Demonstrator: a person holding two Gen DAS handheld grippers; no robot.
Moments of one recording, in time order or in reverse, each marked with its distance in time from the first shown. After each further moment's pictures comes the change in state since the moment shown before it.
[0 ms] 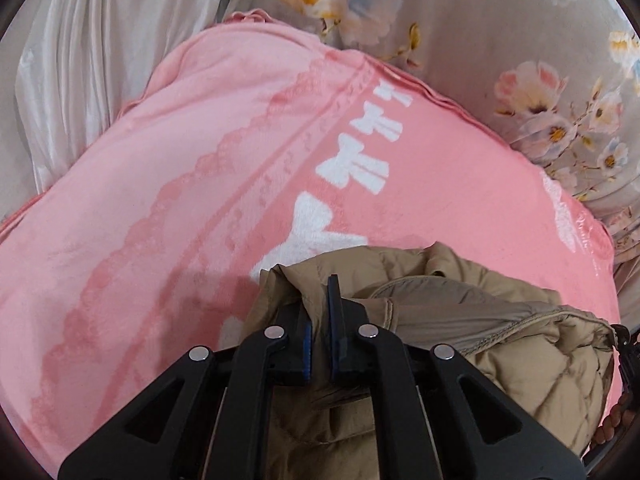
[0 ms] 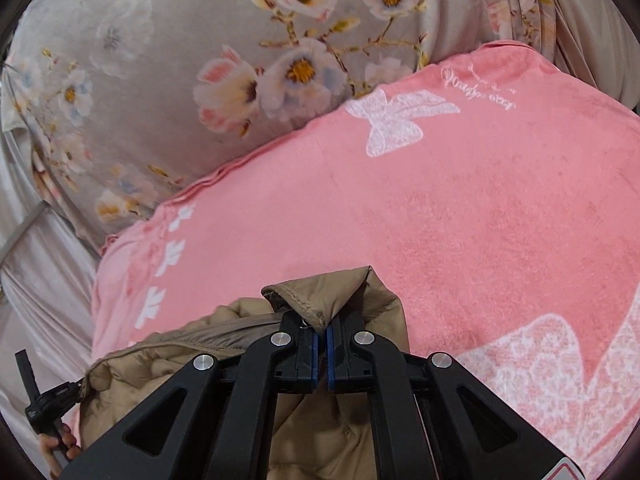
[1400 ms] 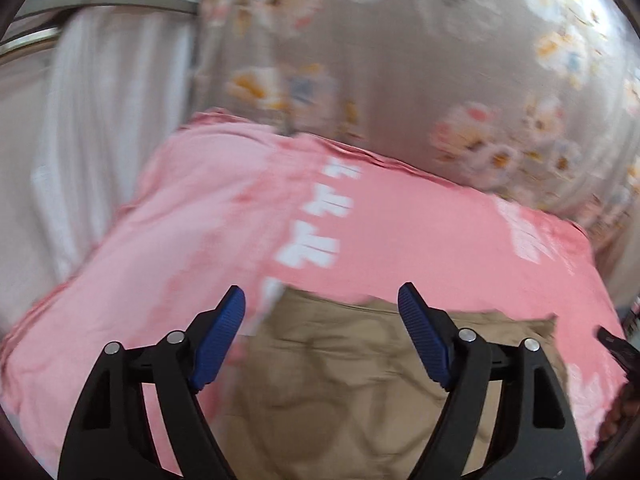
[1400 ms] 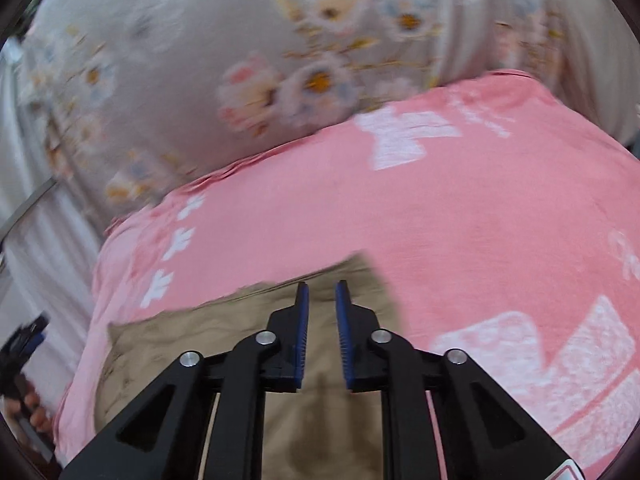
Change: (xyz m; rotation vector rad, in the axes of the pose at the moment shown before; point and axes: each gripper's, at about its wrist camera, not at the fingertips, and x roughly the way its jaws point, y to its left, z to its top) left arm -0.100 -0.067 0.018 0.175 -0.216 -0.082; right arm -0.047 0.049 -0.006 -0.121 0.009 0.018
